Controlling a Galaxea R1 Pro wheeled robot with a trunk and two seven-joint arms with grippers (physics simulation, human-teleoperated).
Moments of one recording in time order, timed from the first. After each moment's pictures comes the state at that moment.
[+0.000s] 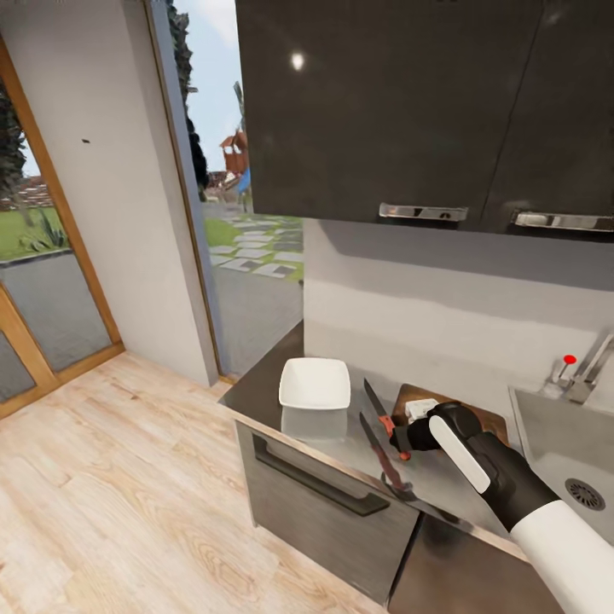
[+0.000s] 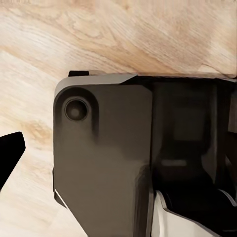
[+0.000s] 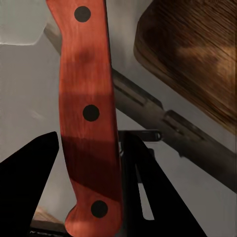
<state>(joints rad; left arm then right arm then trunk) 0.00 -0.07 0.02 -0.30 0.01 -0.03 -0.01 -0.71 -0.27 0.44 -1.13 -0.64 1.05 -0.22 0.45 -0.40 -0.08</state>
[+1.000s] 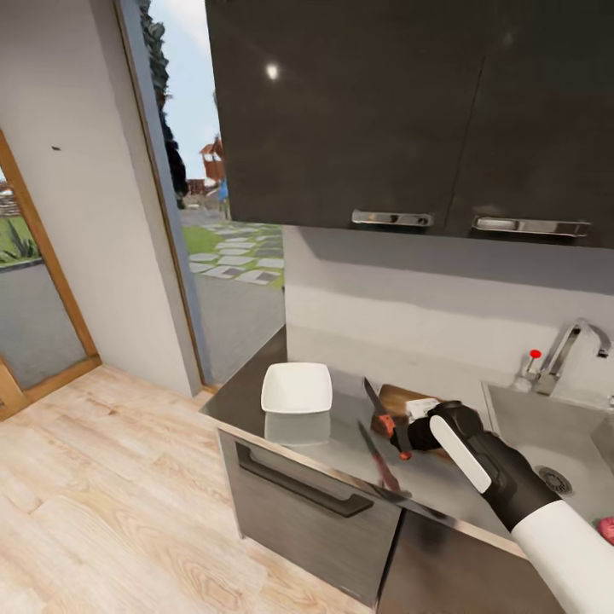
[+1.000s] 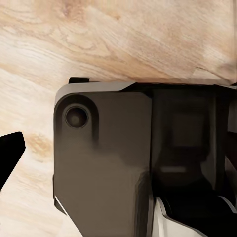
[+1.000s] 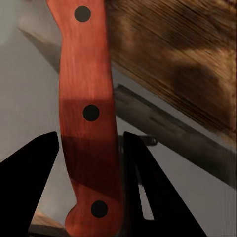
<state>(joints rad) 0.00 -0.07 0.03 -0.30 0.01 -0.03 -0.01 -0.71 -0.27 0.44 -1.14 -0.64 1.05 -0.22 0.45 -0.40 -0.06</state>
